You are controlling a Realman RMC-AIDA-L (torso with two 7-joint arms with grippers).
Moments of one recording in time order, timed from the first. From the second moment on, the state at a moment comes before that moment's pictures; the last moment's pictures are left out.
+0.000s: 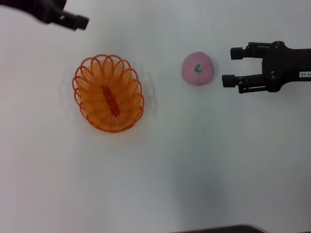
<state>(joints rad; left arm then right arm) -0.83 -2.02 0.85 1.19 2.41 1.66 -2.15 0.50 2.08 -0.40 -0.87 -2.23 -1.80 1.41</state>
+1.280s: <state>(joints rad) -1.04 -2.16 1.10 0.63 2.86 1.07 -2.22 0.51 2.09 -0.40 -0.78 -2.23 -1.73 1.36</state>
